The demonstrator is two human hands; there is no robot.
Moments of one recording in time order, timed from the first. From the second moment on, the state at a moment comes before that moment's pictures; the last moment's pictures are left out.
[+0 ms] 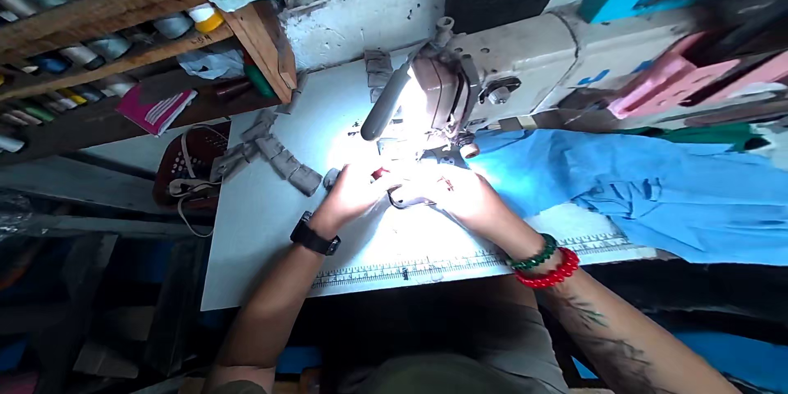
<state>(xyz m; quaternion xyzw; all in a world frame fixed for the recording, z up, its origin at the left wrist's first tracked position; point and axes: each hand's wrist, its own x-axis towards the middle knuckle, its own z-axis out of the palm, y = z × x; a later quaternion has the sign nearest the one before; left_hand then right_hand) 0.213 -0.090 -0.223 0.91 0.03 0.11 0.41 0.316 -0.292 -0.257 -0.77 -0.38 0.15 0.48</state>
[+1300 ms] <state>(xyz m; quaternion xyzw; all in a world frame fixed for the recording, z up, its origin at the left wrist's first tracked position) 0.242 -0.105 -0.233 0.84 0.07 -0.04 0.54 0.327 -0.314 -0.253 -0.77 -0.32 0.22 0.50</state>
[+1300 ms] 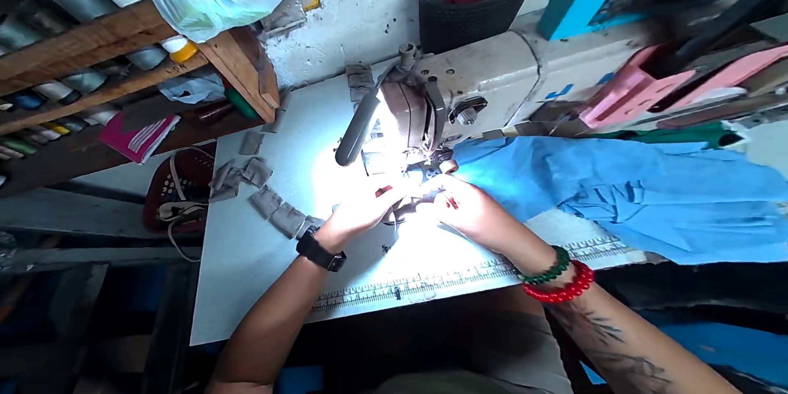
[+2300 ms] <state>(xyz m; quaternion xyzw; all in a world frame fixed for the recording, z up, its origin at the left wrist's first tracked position) 0.224 -0.115 -0.228 0.82 0.15 0.00 0.55 0.319 -0.303 -0.254 -0.75 -0.27 0.25 0.55</state>
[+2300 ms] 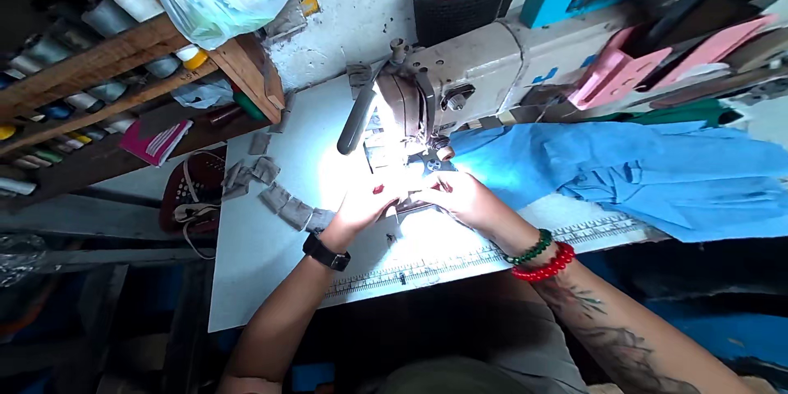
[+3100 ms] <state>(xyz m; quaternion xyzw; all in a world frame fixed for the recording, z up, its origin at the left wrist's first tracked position) 0.289 -0.081 -0.243 0.92 0.13 0.00 0.36 0.313 -0.303 -0.269 -0.87 -0.47 -0.04 0.16</state>
